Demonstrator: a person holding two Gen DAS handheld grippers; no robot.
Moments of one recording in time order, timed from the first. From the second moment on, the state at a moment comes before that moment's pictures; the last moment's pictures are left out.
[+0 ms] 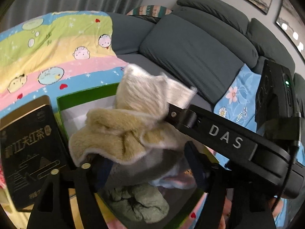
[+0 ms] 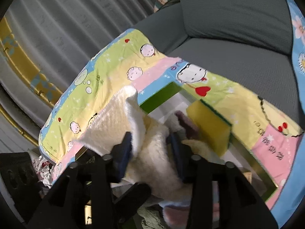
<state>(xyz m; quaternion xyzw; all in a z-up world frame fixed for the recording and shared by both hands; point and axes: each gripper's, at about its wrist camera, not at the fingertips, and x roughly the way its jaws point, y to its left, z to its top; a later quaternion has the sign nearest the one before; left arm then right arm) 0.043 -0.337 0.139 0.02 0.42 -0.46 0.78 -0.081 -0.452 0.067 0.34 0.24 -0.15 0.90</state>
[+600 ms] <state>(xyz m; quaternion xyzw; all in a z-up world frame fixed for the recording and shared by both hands) -0.006 -0.247 0.180 0.01 0.40 -0.44 0.80 -0.165 -0.418 0.099 0.32 0.19 -0.19 0.91</state>
